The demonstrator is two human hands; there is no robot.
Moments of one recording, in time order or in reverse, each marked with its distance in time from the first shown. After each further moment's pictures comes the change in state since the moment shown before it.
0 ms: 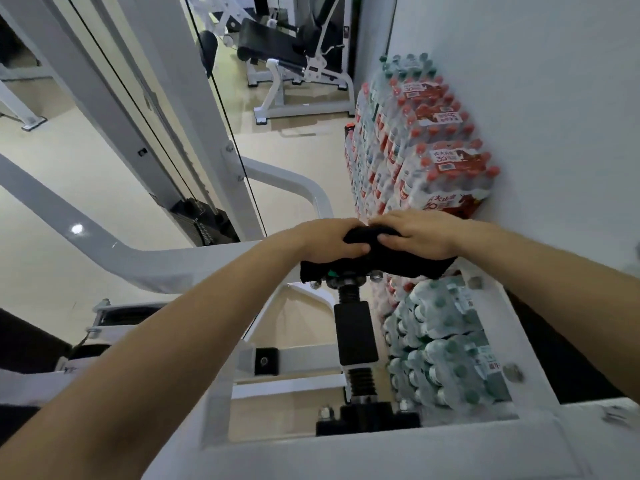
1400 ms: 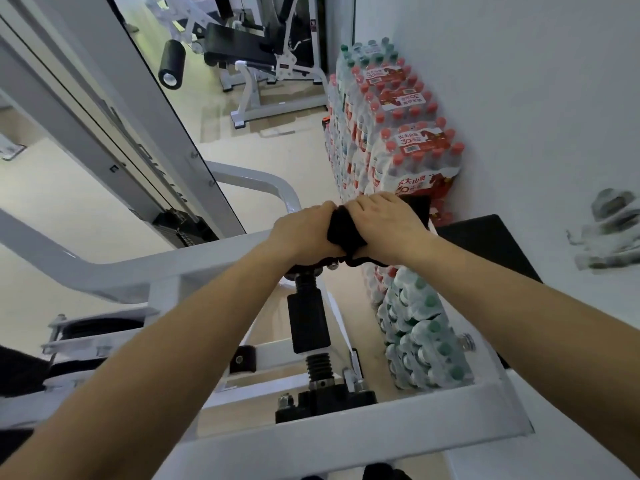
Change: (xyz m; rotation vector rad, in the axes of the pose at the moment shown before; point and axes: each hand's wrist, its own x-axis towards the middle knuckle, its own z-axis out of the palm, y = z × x) left_hand 0.016 0.052 0.028 0.250 0.280 -0.155; right_hand -0.025 0.000 0.043 -0.298 0.436 0.086
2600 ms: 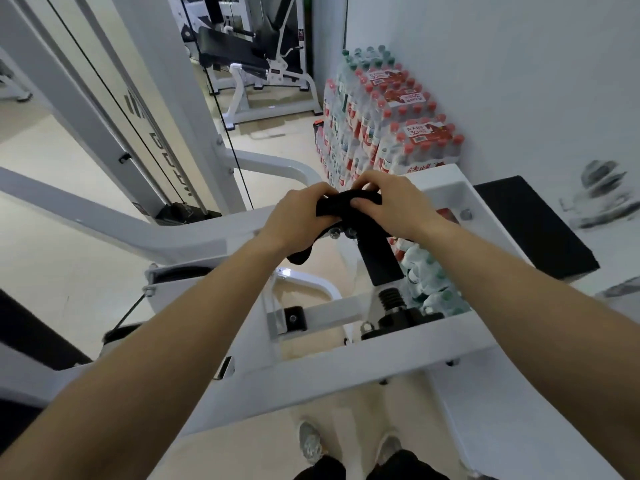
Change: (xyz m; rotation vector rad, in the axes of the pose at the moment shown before) left_hand -0.118 -0.098 -0.018 -0.434 0.224 0.123; right_hand -0.016 -0.129 -0.063 0.706 0.141 0.347
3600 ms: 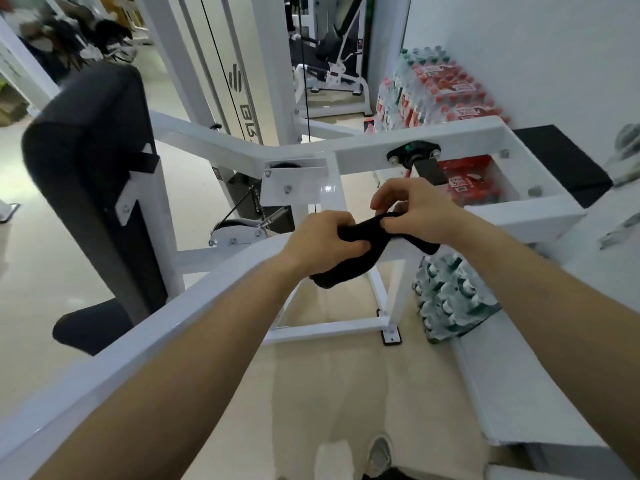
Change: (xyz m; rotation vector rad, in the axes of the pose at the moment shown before) left_hand -0.297 0.019 -0.020 -0.066 -0.028 -0.129; right_hand -0.217 -0.127 0.044 0.306 -0.193 -0.129
